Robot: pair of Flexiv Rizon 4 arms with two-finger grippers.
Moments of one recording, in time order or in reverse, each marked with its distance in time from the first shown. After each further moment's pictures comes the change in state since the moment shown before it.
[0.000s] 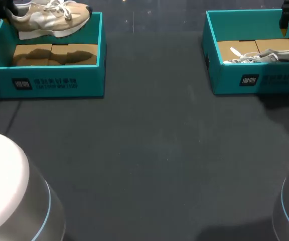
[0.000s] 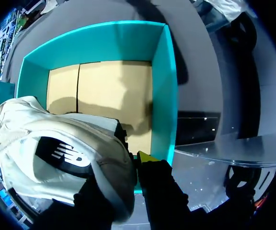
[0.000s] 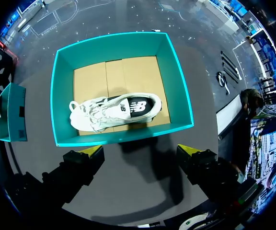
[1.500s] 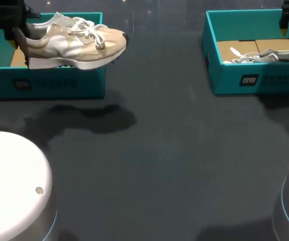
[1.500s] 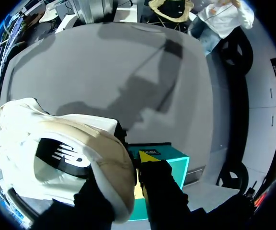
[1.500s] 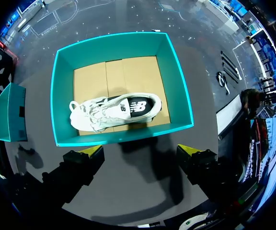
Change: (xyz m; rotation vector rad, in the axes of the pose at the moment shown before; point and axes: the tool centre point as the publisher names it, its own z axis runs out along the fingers) left arm -0.125 -0.276 -0.113 0.089 0.093 -0.007; right arm 0.000 0.000 0.000 0.000 0.000 0.000
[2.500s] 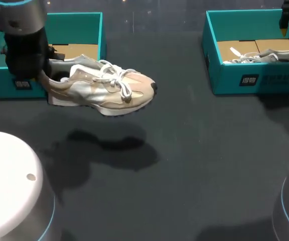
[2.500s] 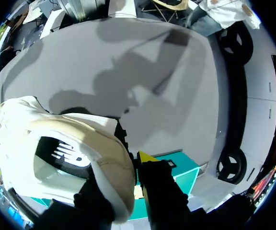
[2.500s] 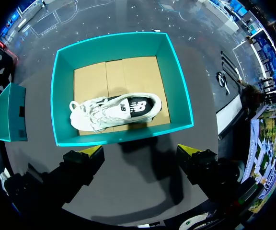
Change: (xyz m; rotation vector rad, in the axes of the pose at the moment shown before) left arm -0.070 -0.108 0.014 -0.161 0.033 0.095; right arm 0.000 0.000 0.000 0.000 0.000 0.000
